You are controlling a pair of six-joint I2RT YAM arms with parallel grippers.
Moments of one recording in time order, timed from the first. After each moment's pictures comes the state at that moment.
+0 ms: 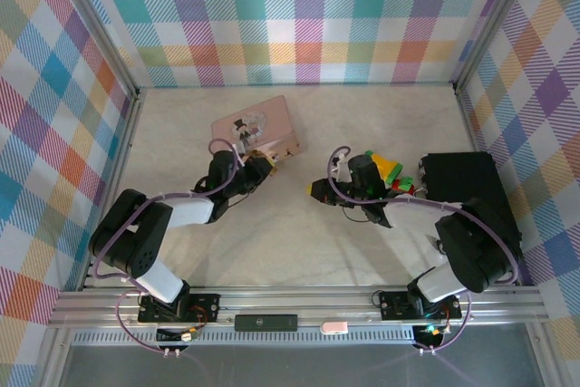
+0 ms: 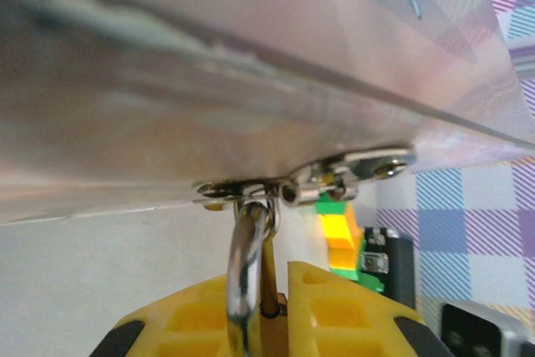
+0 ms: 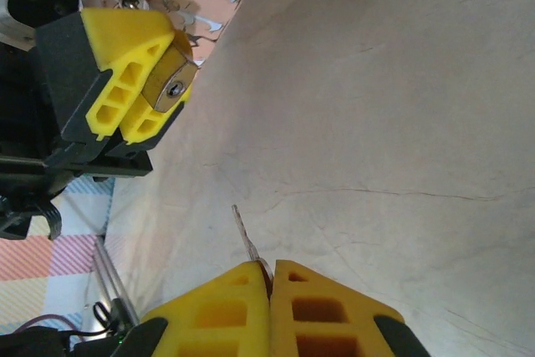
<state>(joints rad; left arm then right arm) -0.45 1.59 0.61 0.60 0.28 -1.15 0.58 1.49 0.60 0.34 -0.51 0.81</state>
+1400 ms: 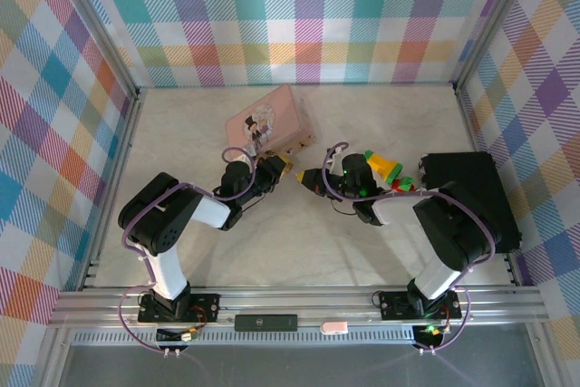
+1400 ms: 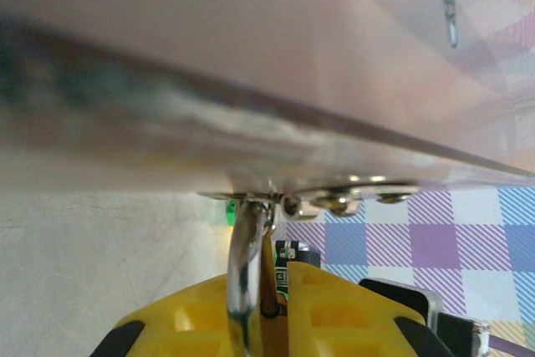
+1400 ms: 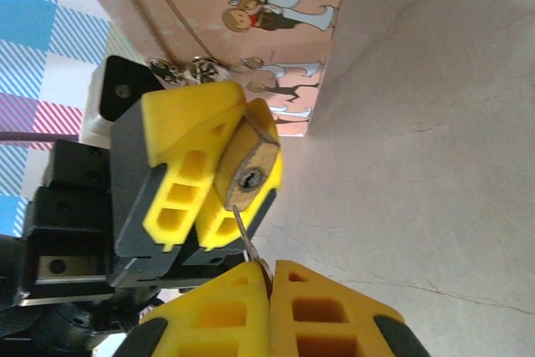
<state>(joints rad) -0.54 1.81 0.60 1.05 0.22 -1.39 0.59 1.64 0.63 0.65 -0.45 0.98</state>
